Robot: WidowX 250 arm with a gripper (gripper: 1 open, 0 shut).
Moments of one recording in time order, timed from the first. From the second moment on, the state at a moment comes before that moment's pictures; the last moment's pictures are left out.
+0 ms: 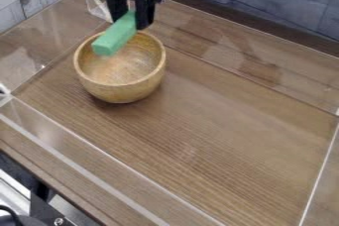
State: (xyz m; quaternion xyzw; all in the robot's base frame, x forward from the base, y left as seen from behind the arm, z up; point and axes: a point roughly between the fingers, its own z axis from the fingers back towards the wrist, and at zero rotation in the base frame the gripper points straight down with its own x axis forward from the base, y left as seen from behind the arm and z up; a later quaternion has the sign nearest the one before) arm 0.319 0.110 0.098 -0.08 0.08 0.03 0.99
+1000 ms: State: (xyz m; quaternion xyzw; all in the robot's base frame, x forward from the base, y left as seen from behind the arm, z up) arm 0.367 -0.012 0.075 -0.07 0.08 -0.04 0.99
